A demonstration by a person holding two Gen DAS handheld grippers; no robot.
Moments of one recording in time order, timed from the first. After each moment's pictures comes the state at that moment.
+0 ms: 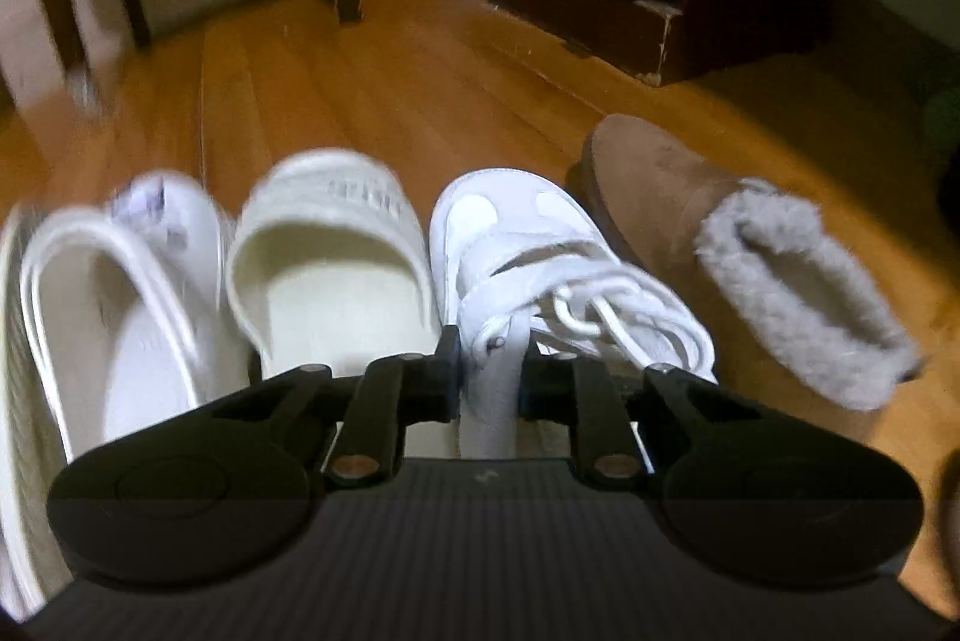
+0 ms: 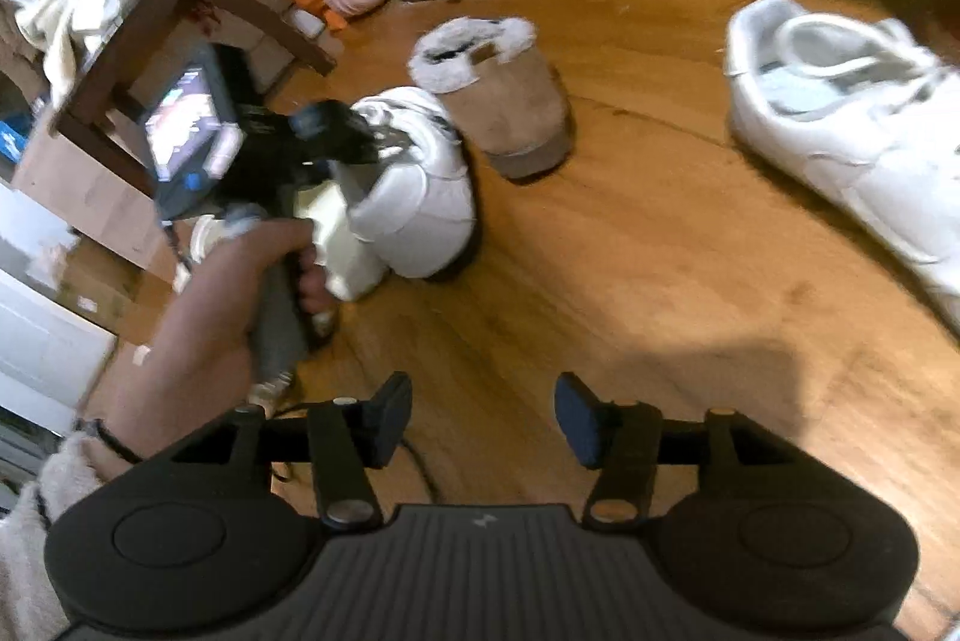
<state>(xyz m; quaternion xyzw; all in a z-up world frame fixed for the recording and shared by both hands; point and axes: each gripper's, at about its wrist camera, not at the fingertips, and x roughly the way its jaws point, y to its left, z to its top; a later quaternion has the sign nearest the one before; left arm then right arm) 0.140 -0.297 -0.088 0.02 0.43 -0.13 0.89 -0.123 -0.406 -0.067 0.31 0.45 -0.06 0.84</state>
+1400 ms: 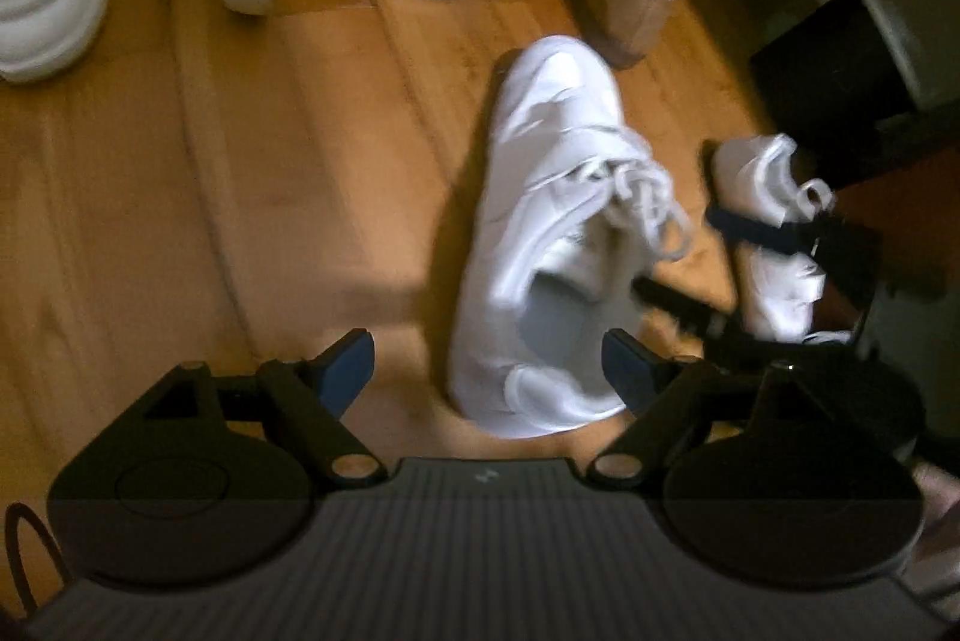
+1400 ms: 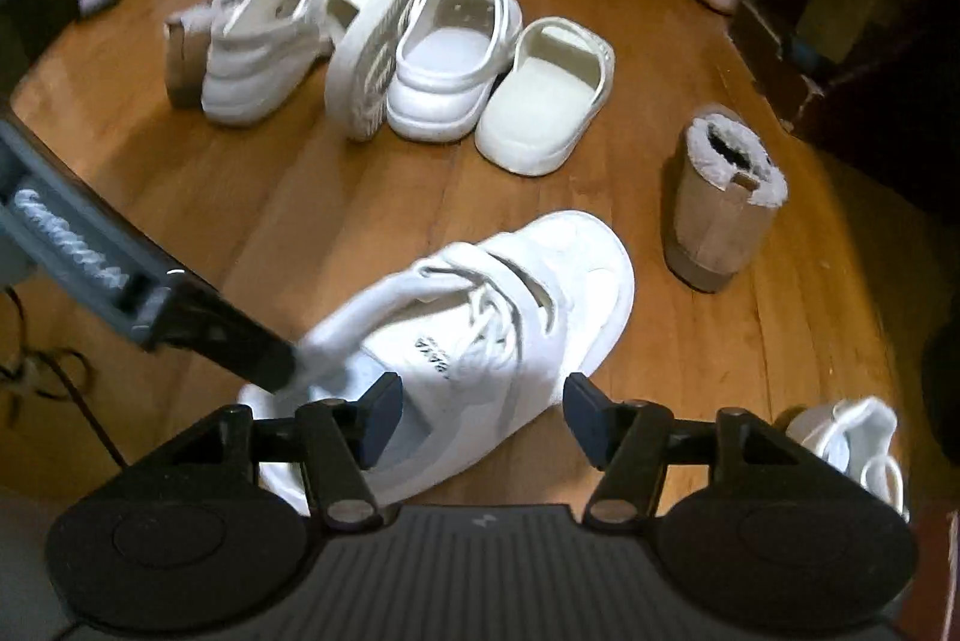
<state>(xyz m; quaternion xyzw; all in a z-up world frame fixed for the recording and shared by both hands) -0.070 -0.144 -0.067 -0.14 0.62 -0.22 0.74 -0.102 -0.291 -0.035 -0.19 0.49 0.15 0.84</state>
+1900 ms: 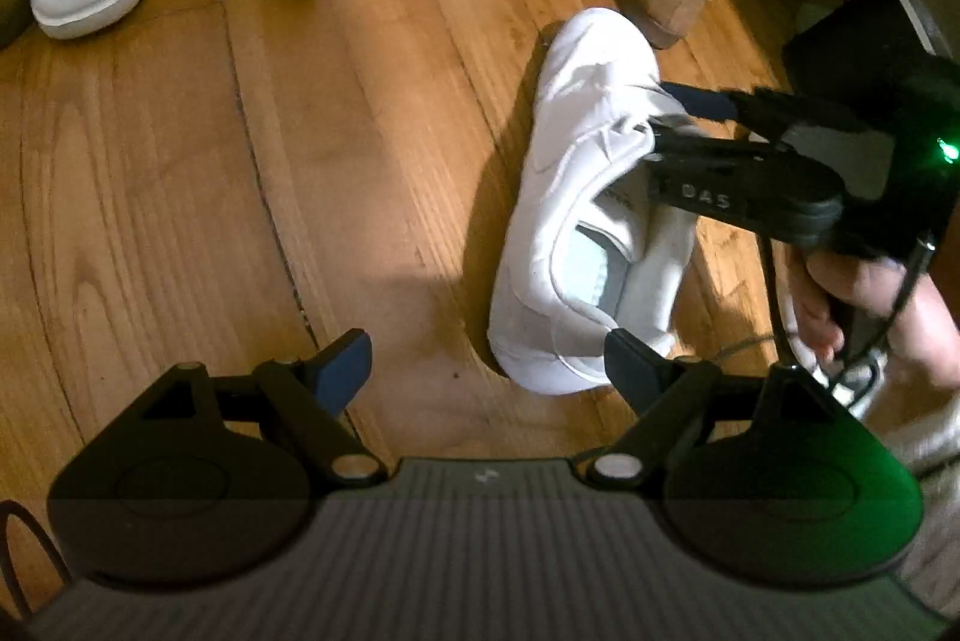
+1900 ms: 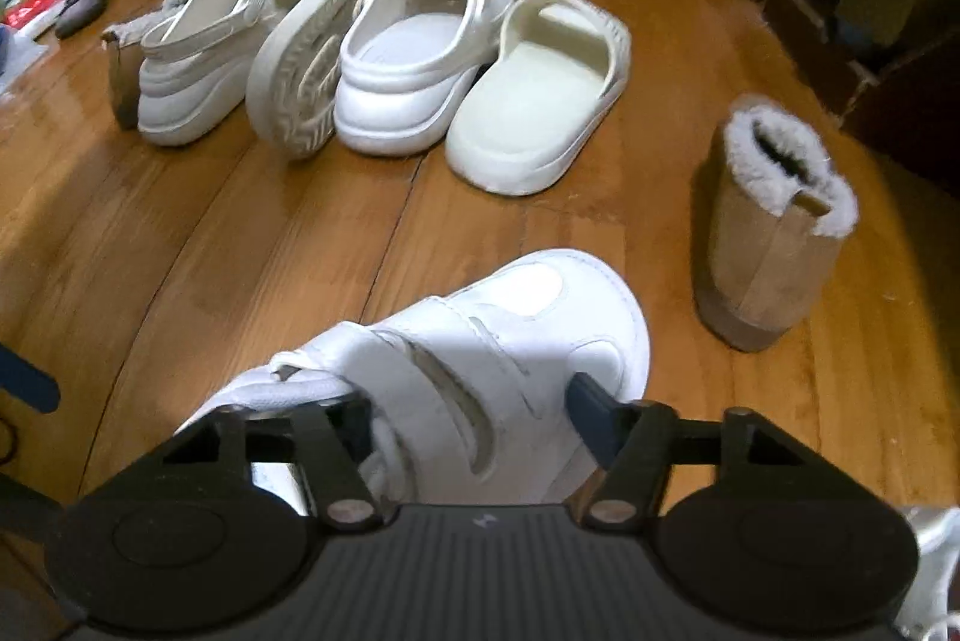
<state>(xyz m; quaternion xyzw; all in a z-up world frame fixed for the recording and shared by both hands) -0.080 -0.128 -0.069 -0.16 0.63 -0.20 0.73 -0.042 -0.301 -0.080 -0.11 0.50 0.15 0.85</state>
